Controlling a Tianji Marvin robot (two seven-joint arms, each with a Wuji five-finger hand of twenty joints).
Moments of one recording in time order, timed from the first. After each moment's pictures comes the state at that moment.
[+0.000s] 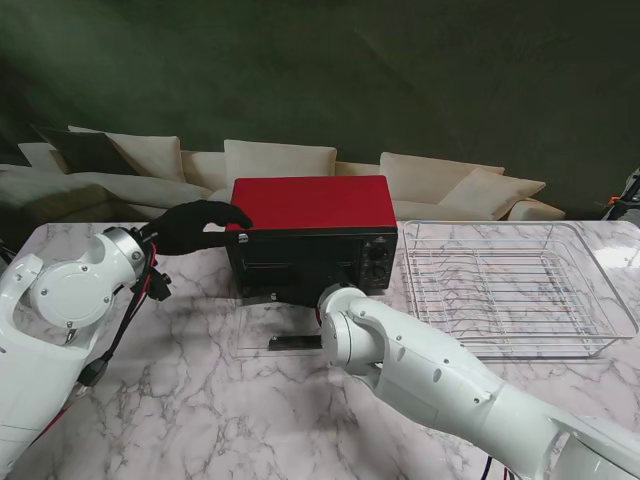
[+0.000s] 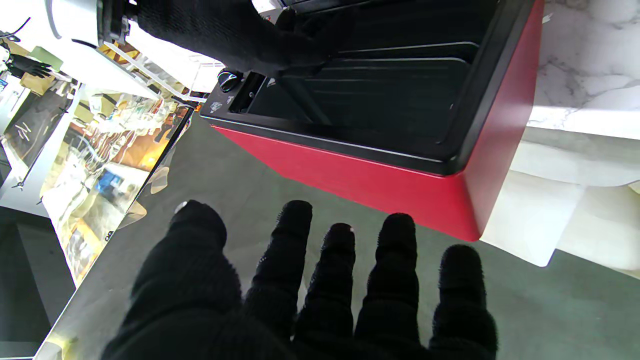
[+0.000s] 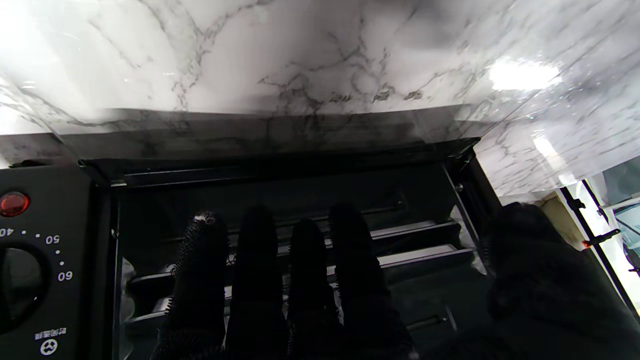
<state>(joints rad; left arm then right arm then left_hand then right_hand) 1.35 -1.02 -1.40 -1.72 0.47 -0.17 -0.49 -0.93 -1.28 0.45 -1.25 -0.51 0.53 0.00 0.91 -0.05 0.01 0.03 0.60 0.18 0.21 0.49 0.50 0.18 0.18 0.40 0.47 0.27 0.26 0.50 0.06 0.34 0.59 0.44 0.37 -0.20 0.47 -0.07 0.41 0.16 0.57 0.45 0.31 0.14 0.69 0.36 0.40 0.13 0.51 0.42 0.15 0.16 1.11 0.44</state>
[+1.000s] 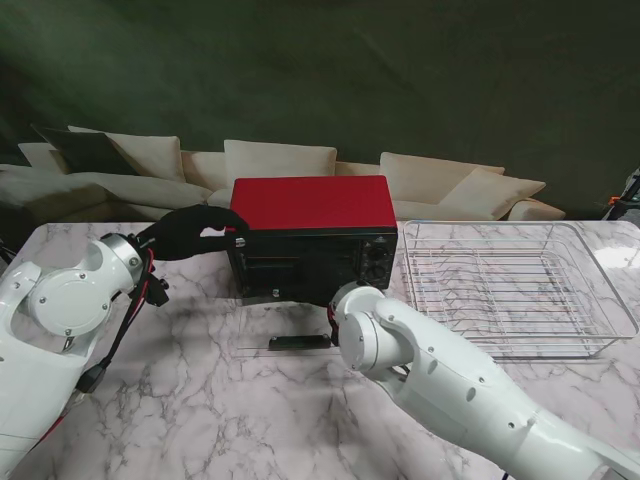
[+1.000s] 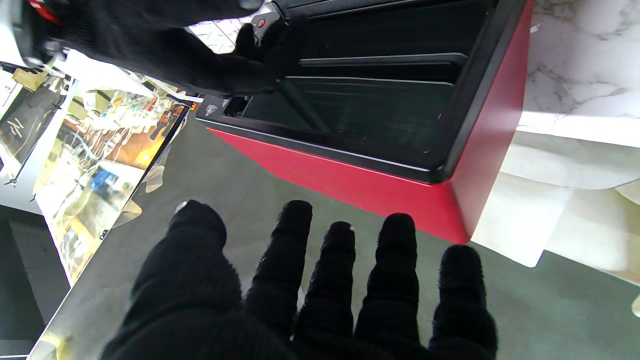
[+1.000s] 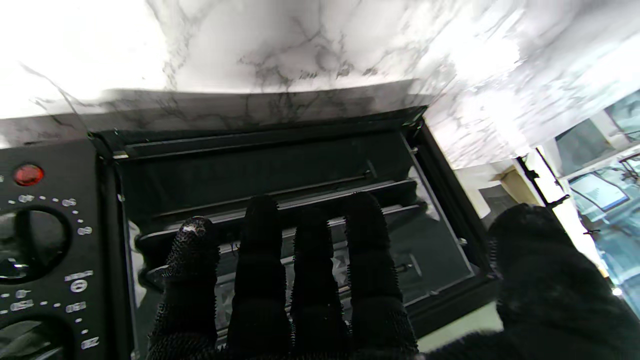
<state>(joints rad) 1.38 -1.02 -1.42 -1.73 0.48 -0.17 -0.47 -1.06 -1.20 0.61 -1.47 -0.57 0.47 0.08 0.91 -0.05 0.01 0.03 0.60 0.18 0.21 0.49 0.51 0.18 0.18 0.40 0.47 0.27 0.26 0.50 0.06 0.34 0.59 0.44 0.33 -0.22 0.50 -0.07 0.40 0.03 0.78 0.58 0.37 0.09 0.80 0.54 0.44 0.10 0.63 0.52 0.10 0.26 1.13 0.67</state>
